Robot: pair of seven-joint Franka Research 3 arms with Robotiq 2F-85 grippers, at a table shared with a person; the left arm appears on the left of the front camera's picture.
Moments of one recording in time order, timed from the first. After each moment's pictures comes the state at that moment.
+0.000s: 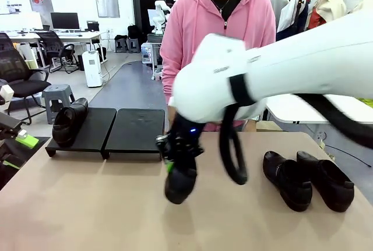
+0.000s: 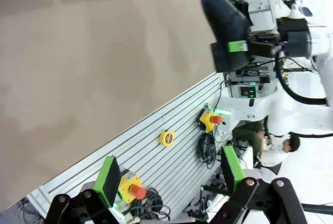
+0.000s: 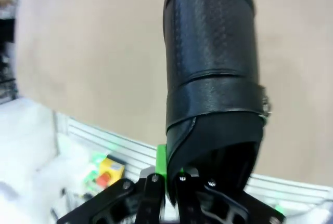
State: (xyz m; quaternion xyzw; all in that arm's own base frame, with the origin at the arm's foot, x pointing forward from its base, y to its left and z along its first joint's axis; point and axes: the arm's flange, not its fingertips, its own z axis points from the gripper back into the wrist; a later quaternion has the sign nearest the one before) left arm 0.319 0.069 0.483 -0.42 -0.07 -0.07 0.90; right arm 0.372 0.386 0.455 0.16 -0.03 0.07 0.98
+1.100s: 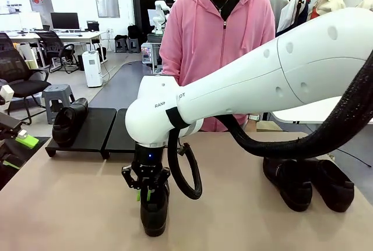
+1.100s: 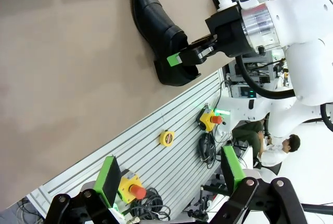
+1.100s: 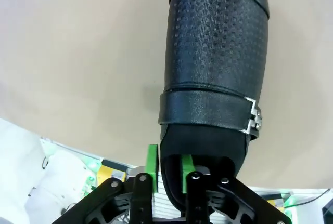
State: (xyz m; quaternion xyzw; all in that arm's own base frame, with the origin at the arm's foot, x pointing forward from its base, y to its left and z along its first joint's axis) left arm 0.319 0.069 0.483 -0.42 -0.07 -0.07 0.90; right arm 0.403 0.487 0.360 0.09 0.08 0.07 0.99
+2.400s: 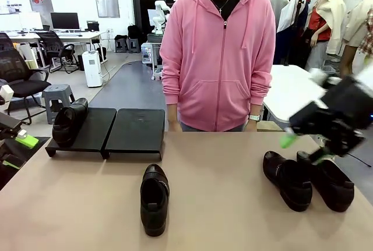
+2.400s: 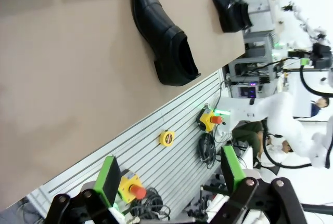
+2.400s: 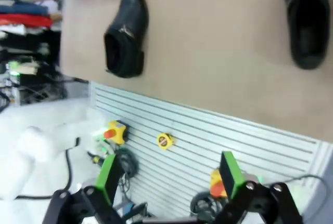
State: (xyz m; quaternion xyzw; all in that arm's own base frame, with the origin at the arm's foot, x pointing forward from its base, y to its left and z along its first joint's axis) left arm 0.319 0.070 0.483 -0.42 -0.07 -0.07 0.90; right arm 0.259 0.041 0.553 0.32 -0.10 0.03 0.94
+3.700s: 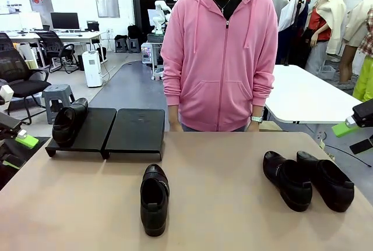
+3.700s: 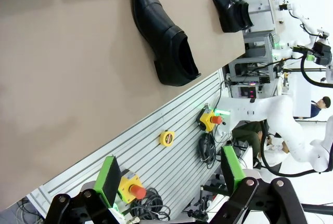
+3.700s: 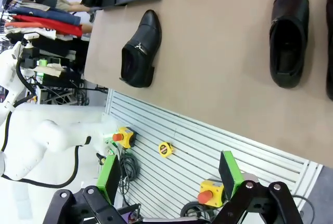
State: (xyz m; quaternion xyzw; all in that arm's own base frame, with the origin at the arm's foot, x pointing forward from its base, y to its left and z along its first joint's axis) left arm 0.319 0.069 0.483 -0.42 -0.07 -0.07 0.90; right arm 0.253 -0.033 0.551 0.37 -0.14 0.06 0.92
